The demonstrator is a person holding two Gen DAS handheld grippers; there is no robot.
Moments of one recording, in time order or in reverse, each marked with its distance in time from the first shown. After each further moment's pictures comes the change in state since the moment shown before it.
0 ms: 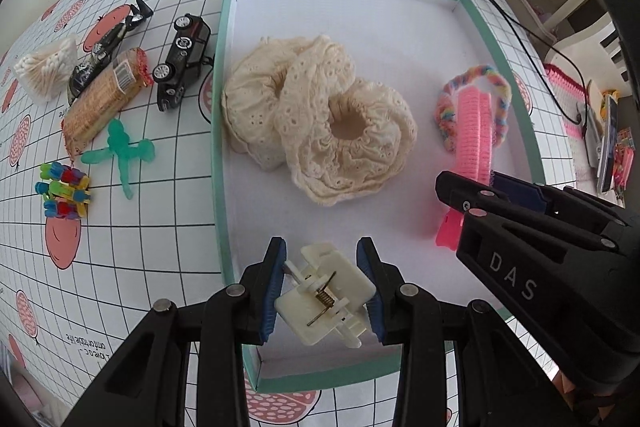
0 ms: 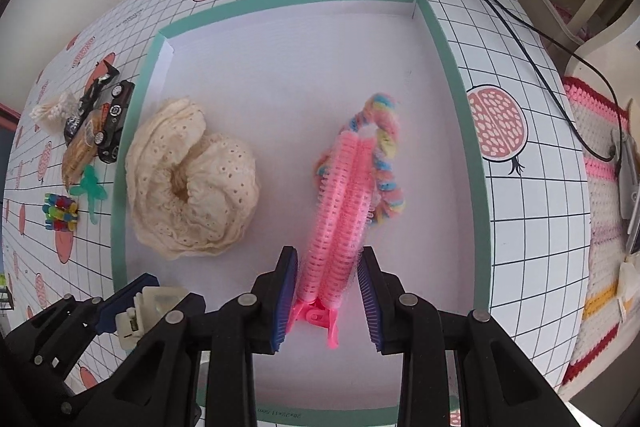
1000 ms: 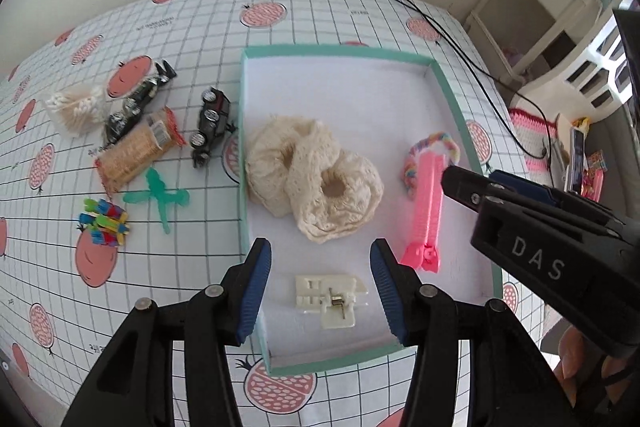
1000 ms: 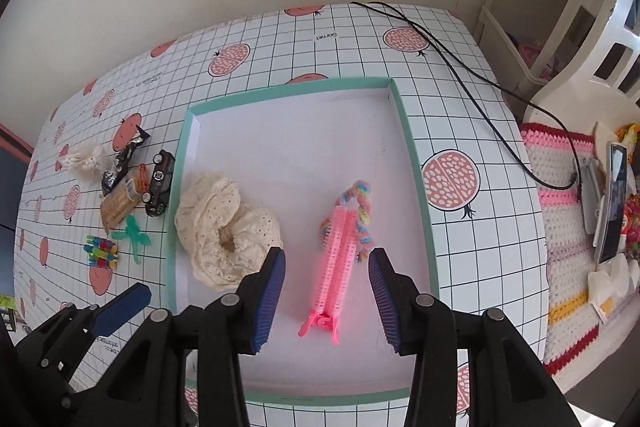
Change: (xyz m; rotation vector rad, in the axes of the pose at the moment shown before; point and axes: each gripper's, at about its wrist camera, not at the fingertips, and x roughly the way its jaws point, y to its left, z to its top) left arm -0.071 0.008 0.005 -0.094 -0.167 -0.029; right arm -0.079 0.003 0.008 -0.081 -0.177 0.029
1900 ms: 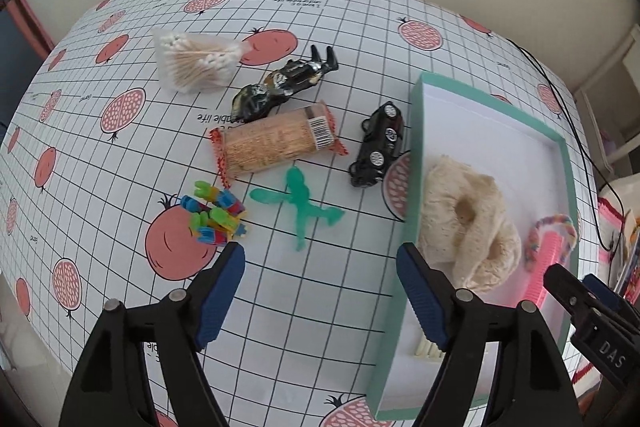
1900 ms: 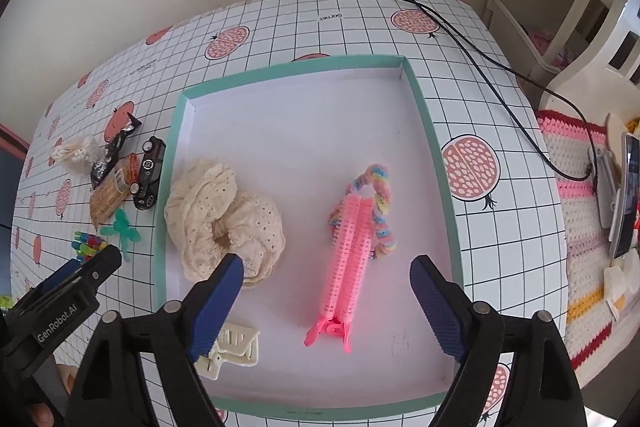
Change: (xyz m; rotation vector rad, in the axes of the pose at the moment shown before) left arm 0.020 0.093 0.004 -0.373 -0.048 0.229; right arm 0.033 0.003 -0.008 -0.108 0.005 0.041
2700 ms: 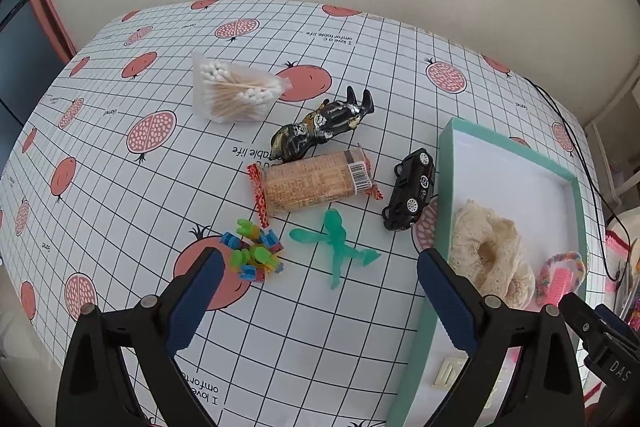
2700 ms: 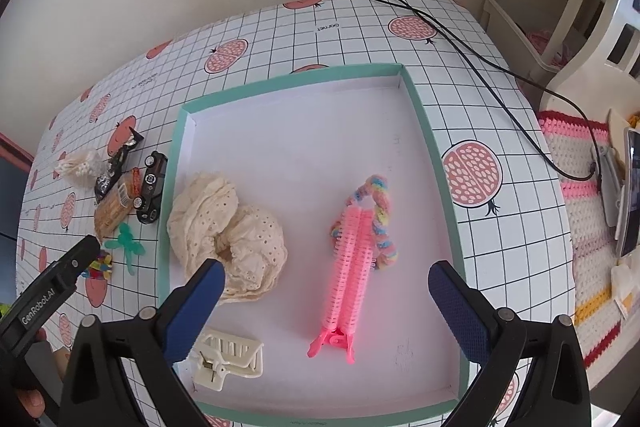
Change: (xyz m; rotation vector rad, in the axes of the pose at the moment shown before) left arm -0.013 0.023 0.010 -0.112 -0.118 0.052; right arm -0.001 -0.004 0.001 -0.061 -0.068 0.058
